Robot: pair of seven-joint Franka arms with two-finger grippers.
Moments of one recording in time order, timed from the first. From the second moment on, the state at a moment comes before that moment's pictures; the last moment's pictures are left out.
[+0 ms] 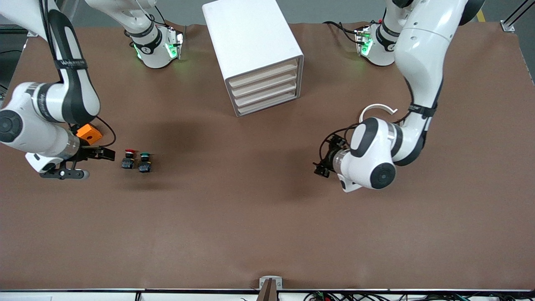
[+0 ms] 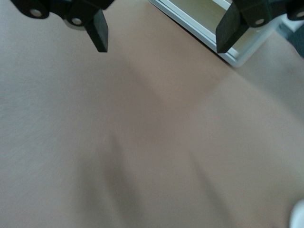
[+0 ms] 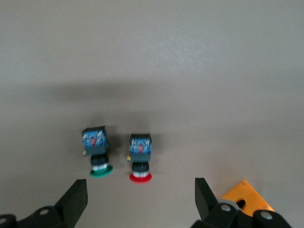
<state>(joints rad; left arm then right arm) -0.33 0.72 -0.11 -1.44 -0.42 1.79 -1.47 0.01 0.27 -0.10 -2.01 -0.04 2.19 -0.04</state>
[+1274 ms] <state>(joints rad) -0.52 0.82 -0.12 -1.45 -0.83 1.59 -2.22 0.00 0.49 -0.10 -2.09 -0.04 2.43 -0.04</state>
